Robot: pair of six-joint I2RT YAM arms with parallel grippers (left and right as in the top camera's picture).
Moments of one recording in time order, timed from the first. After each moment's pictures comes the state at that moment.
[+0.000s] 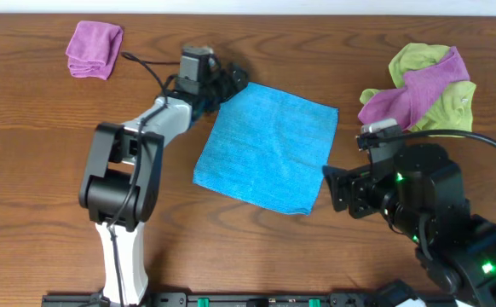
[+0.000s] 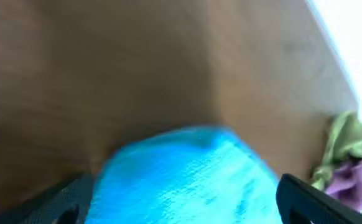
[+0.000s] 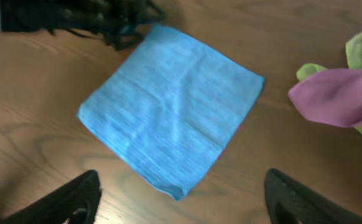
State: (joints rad) left arm -0.24 2.16 1.37 -0.04 0.42 -0.78; right arm 0.48 0.91 1.19 -1.04 0.04 0.21
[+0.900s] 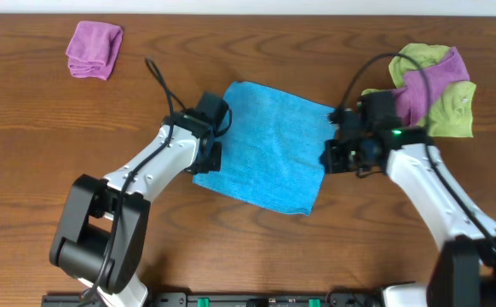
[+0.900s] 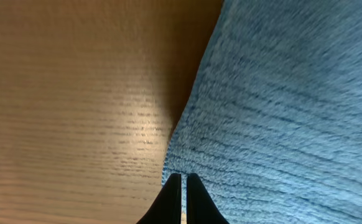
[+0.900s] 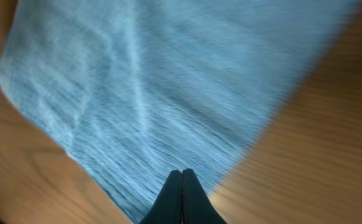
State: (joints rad) left arm -0.42 1.80 1.13 -0.79 -0.09 -0.39; right arm 0.18 1.58 1.00 -0.70 -0.40 0.07
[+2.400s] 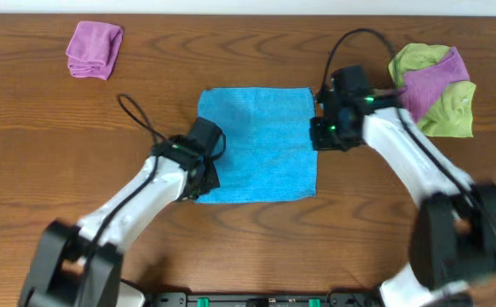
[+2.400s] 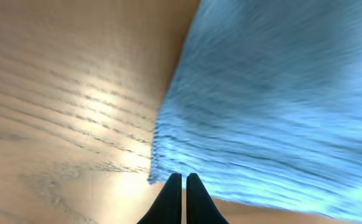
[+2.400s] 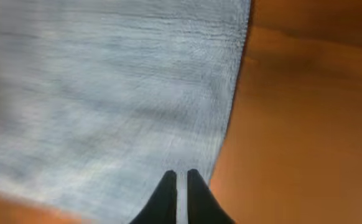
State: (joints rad) left arm -0.46 1.56 0.93 -0.78 -0.02 -0.75; right arm 0.22 1.75 1.26 -0.82 -0.22 0.15
